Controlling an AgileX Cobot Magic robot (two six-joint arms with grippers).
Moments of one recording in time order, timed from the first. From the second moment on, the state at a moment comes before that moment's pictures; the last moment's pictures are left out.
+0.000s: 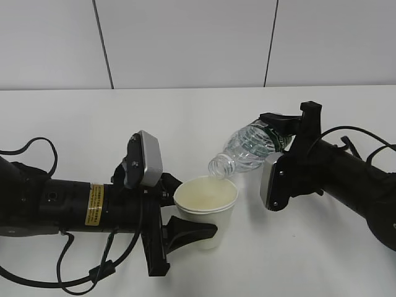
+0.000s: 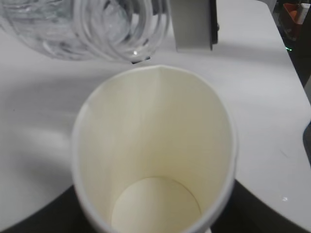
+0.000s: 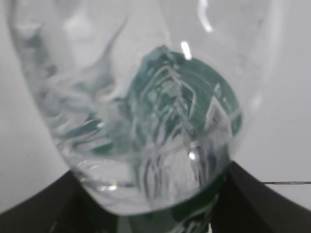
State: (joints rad) left arm -0.48 1.97 -0.70 1.07 -0.99 -0.34; right arm 0.25 1.94 -0.59 -0.19 -1.12 -1.40
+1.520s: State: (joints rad) left arm -0.48 1.97 -0.70 1.07 -0.97 -0.36; right arm 0.25 1.94 -0.62 -0.19 -1.12 -1.54
